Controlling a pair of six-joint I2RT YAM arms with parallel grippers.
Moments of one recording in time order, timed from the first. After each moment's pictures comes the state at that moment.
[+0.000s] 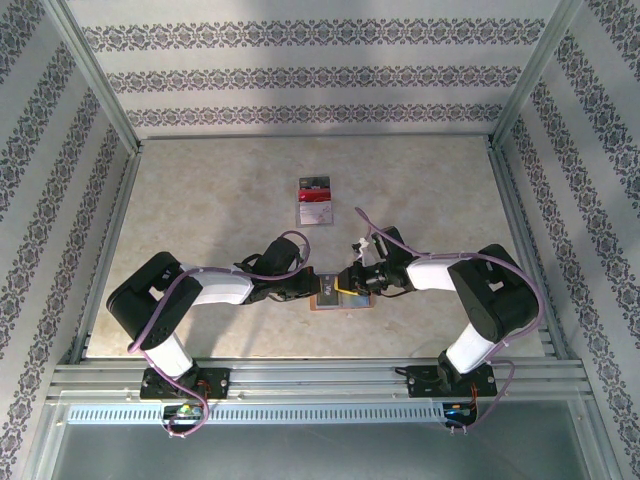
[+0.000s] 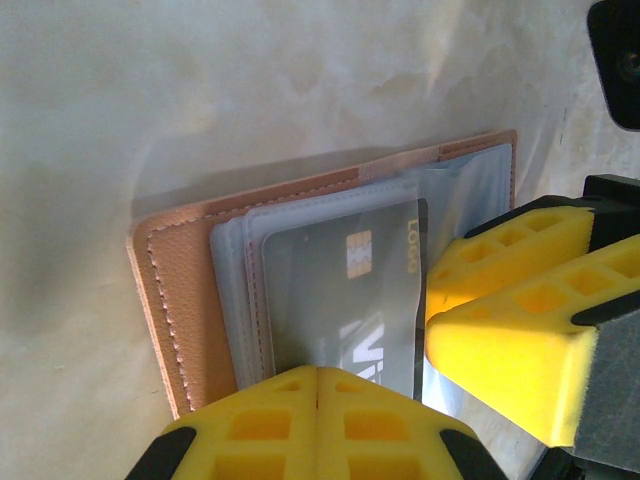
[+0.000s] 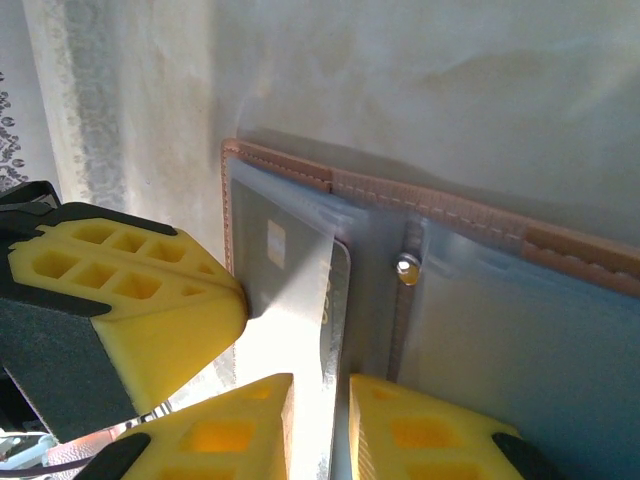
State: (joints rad) left arm -0.70 1.67 0.67 0.16 0.37 -0.89; right arm 0.46 1.65 0.60 0.06 -0.77 0.66
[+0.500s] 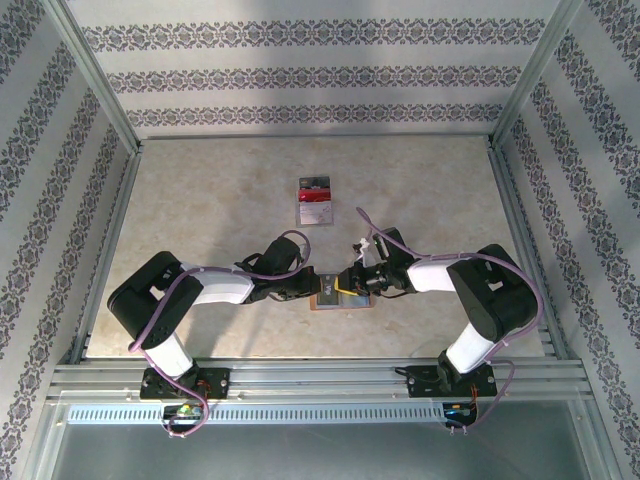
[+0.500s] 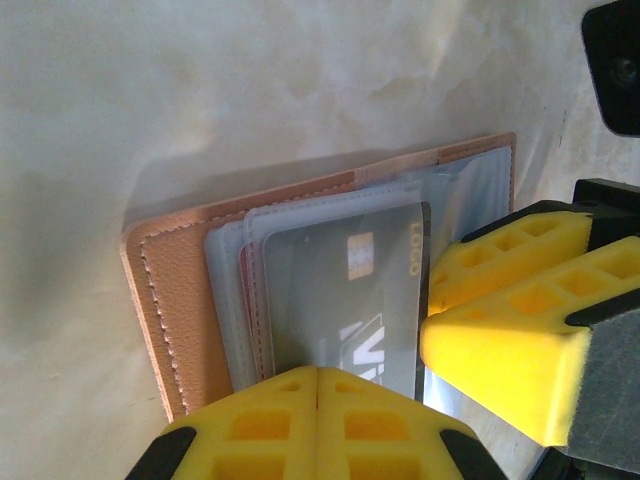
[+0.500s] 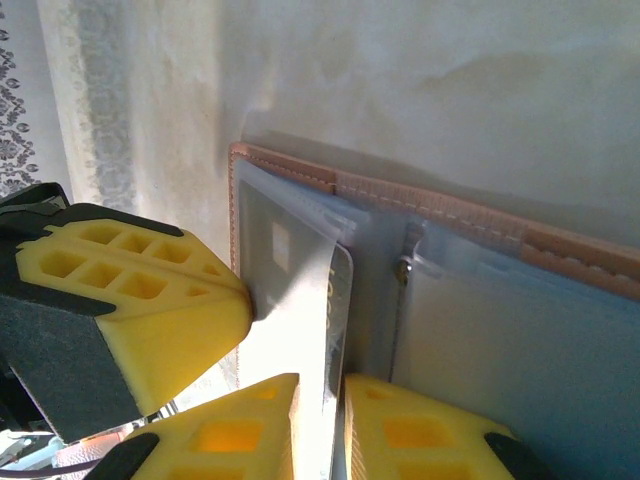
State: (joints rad) left arm -0.70 1.68 0.67 0.16 0.37 -0.89; right arm 0.46 1.65 0.57 0.12 -0.78 0.69
